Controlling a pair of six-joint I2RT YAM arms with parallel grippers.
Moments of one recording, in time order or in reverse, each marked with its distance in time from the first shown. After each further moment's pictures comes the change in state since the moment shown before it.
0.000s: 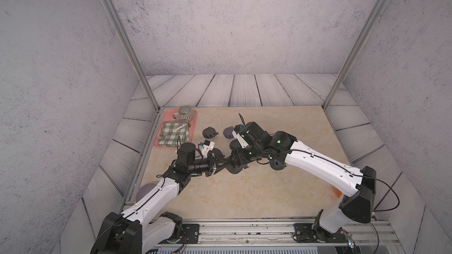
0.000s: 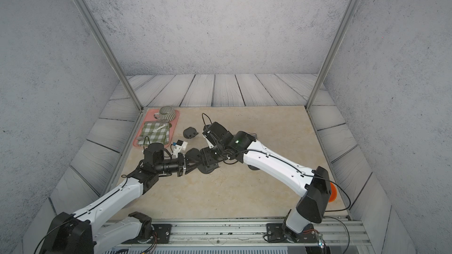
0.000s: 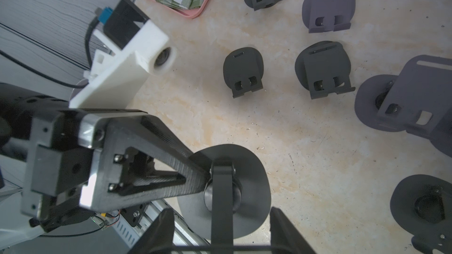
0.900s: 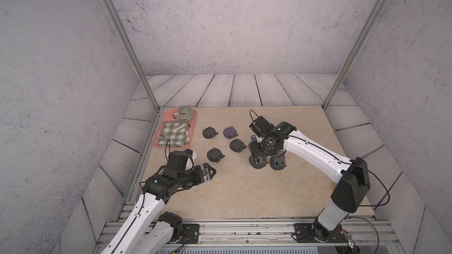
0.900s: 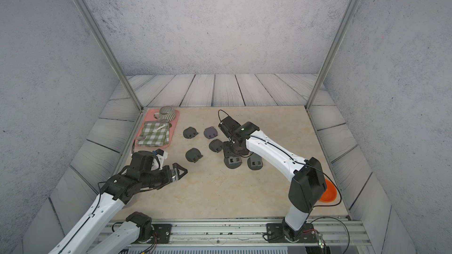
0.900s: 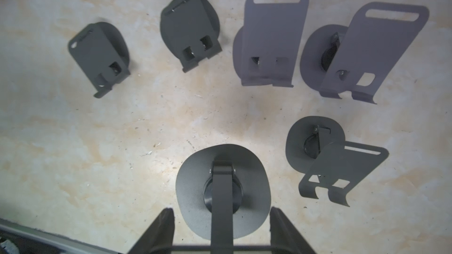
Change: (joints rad) left arm 0.002 -0.317 0.164 -0.908 -0.528 0.406; right arm -0.238 0.110 -0.037 -0.175 0.132 -0.001
